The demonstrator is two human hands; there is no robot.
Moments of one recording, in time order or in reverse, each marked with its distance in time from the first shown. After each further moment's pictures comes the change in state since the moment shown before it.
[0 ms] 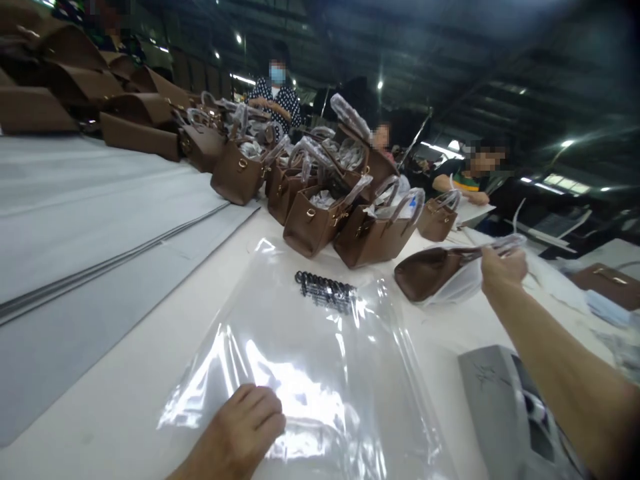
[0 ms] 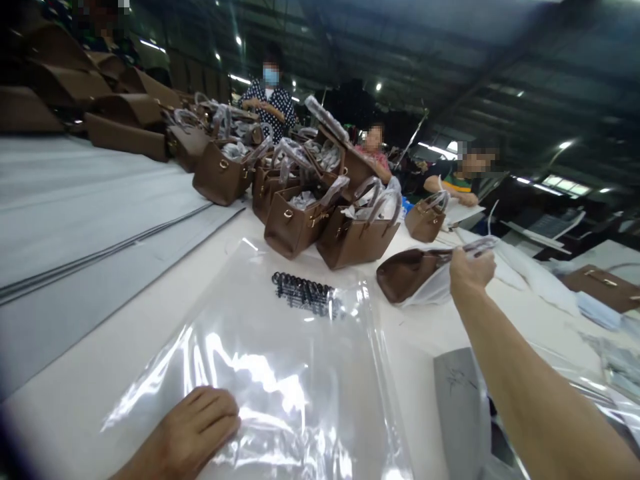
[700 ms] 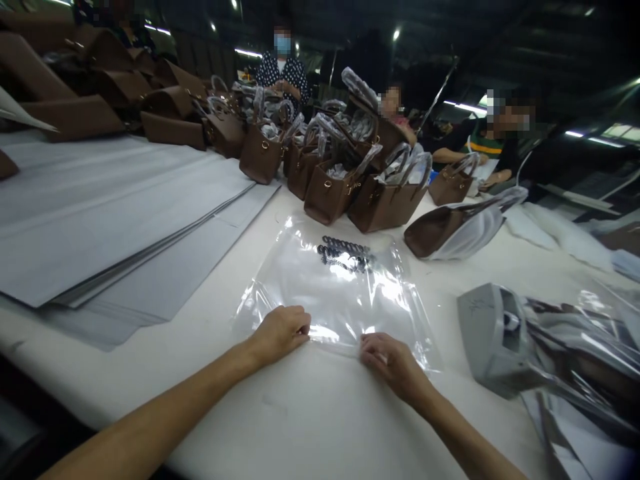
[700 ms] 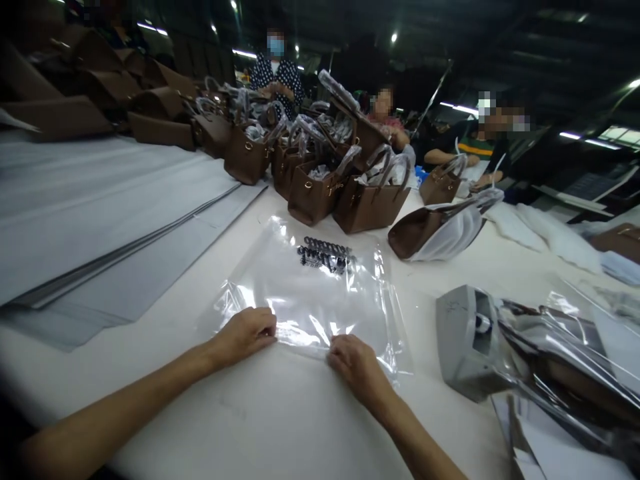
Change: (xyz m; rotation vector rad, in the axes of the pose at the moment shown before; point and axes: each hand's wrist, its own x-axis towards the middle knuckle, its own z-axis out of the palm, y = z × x) left_hand 0.006 0.015 -0.054 -0.069 -0.535 -0.299; right_hand -0.326 -0.063 -0.037 0.408 -0.984 -0.281
